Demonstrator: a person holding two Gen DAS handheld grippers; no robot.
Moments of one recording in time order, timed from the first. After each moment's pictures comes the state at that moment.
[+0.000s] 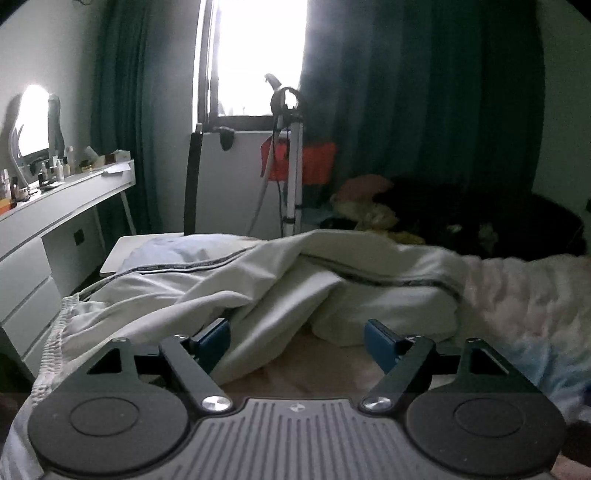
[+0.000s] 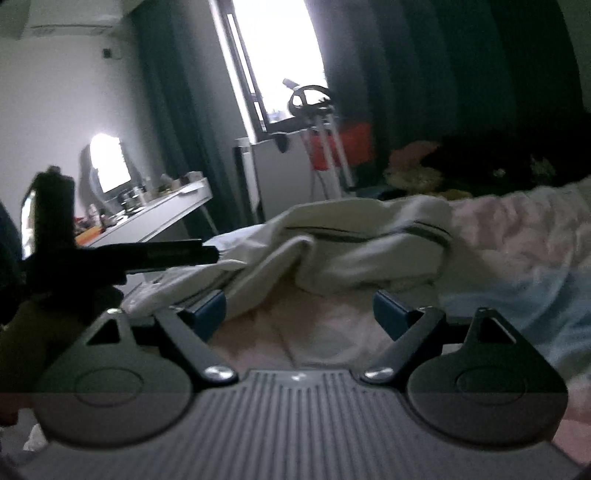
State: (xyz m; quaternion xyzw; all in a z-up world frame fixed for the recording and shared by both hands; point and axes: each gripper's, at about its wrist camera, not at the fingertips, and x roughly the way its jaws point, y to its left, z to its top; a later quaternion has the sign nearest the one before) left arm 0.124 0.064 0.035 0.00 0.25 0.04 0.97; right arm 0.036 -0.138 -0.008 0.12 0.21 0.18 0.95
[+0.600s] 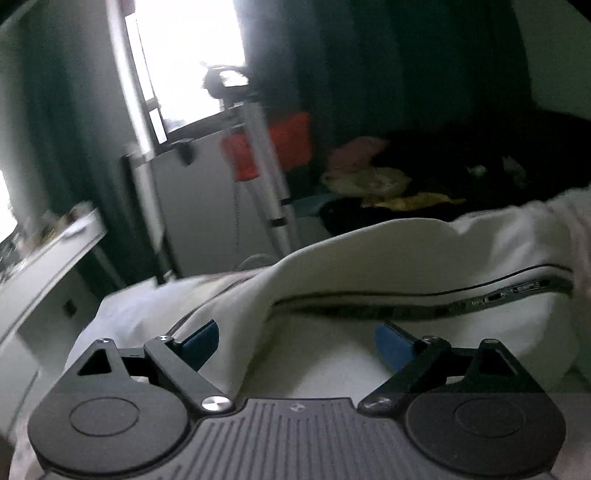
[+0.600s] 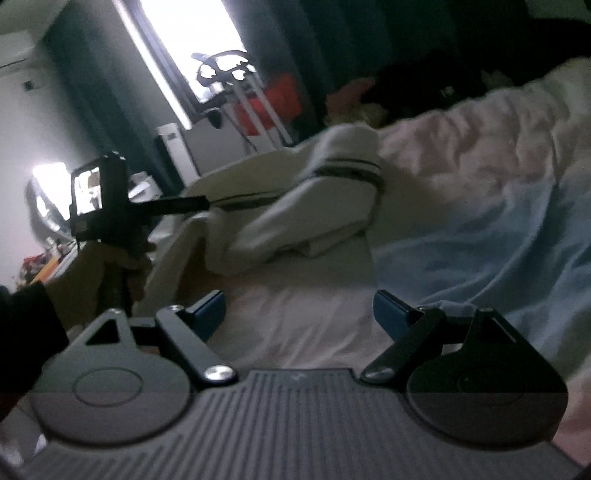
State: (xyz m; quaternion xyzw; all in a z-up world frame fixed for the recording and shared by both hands) left arm 0.381 0.046 -0.048 0.15 0.27 0.01 0.95; right arm 0.135 -0.206 -0.096 0.22 0.29 0.12 0.92
